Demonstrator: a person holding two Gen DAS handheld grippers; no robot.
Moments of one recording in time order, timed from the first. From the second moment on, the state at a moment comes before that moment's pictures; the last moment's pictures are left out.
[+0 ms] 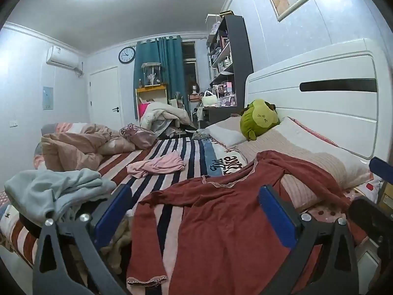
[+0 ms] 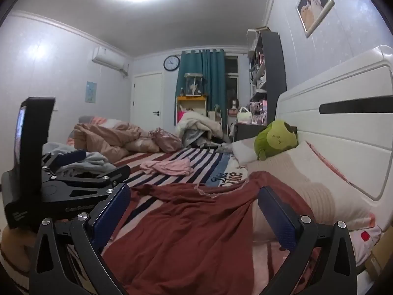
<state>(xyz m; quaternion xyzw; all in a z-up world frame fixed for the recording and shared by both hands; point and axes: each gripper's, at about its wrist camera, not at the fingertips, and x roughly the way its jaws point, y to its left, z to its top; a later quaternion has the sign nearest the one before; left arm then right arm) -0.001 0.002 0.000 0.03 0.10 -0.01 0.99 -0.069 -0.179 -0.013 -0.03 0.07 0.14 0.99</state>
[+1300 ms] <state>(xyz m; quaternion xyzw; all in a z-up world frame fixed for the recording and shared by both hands) 0.022 0.028 -0.013 0.00 0.16 -0.02 0.99 -0.033 -0.179 -0.019 -0.02 0.14 0.11 0.98</state>
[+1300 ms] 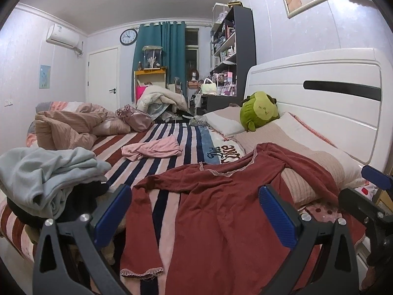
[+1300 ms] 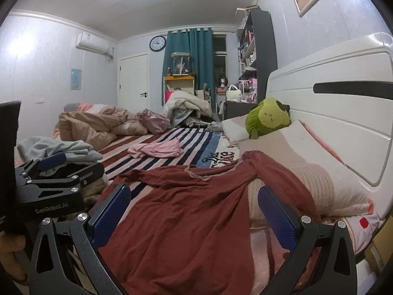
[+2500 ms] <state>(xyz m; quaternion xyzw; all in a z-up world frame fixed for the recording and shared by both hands) 0.022 0.033 -0.019 0.00 0.17 -0.03 0.98 -0.035 -0.177 -0.015 -0.01 0.14 0.12 0.98</state>
